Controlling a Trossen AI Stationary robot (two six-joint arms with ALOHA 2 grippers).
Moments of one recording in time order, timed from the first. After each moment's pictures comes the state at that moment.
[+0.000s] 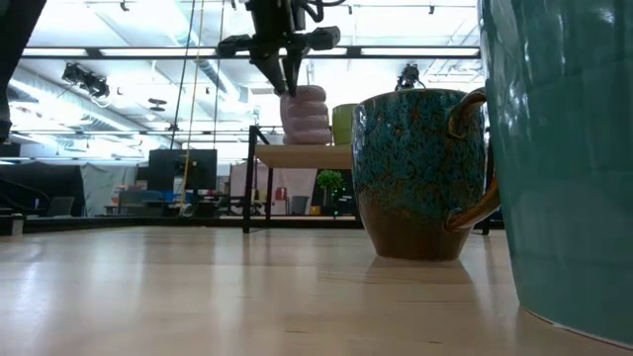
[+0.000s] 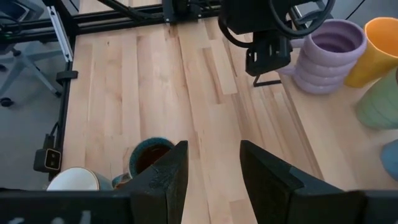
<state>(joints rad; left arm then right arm) 0.08 1.87 1.83 -1.20 -0.74 -1.09 0.31 1.40 1.92 -1.33 0.32 0.36</state>
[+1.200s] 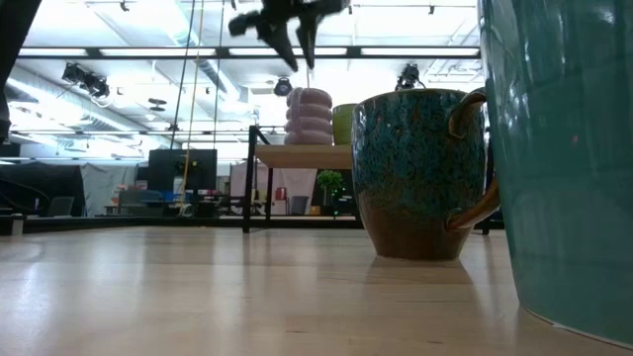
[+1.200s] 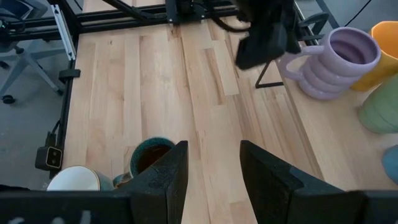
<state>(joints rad) 0.02 1.85 1.93 -1.16 -0.78 -0.95 0.31 1.40 1.92 -1.33 0.31 0.34</state>
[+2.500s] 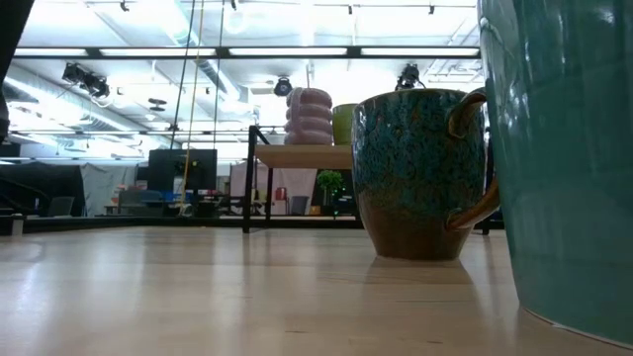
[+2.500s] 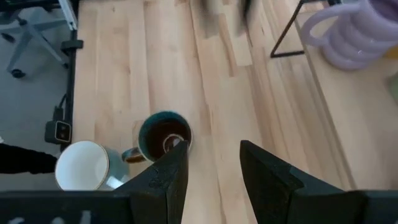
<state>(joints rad) -0.02 1.82 2.08 -1.05 0.03 0.12 0.29 1.45 1.92 -1.39 0.22 0.37</state>
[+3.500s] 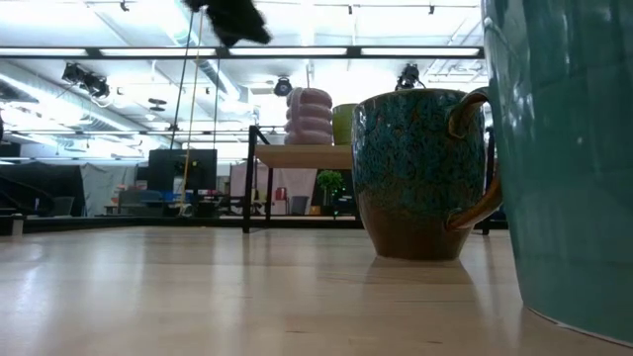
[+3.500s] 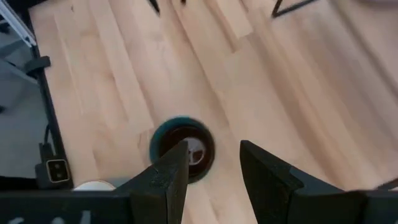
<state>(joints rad) -0.14 1.32 1.13 -0.51 -0.05 -0.08 0.36 1.62 1.85 -1.30 0.30 0.72</state>
